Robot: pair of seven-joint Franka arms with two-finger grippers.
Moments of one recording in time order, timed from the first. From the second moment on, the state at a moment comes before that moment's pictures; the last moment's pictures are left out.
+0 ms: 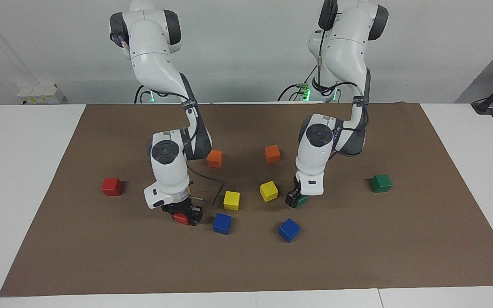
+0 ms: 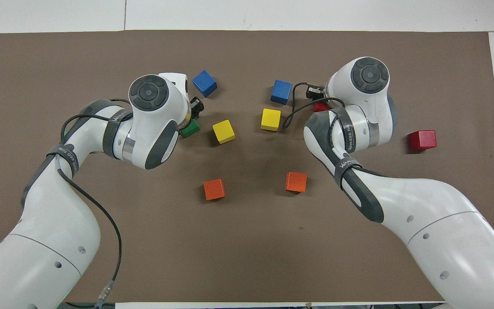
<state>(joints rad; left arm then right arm) -0.36 0.50 -0.08 -1.73 0.09 2.30 -1.15 0.36 0.61 -0.14 -1.62 0.03 2.38 0.59</state>
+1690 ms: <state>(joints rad) 0.12 0.28 -0.06 -1.85 0.04 2.07 0.10 -0.01 0.20 -0.15 -2.04 0.03 2.34 -0.19</state>
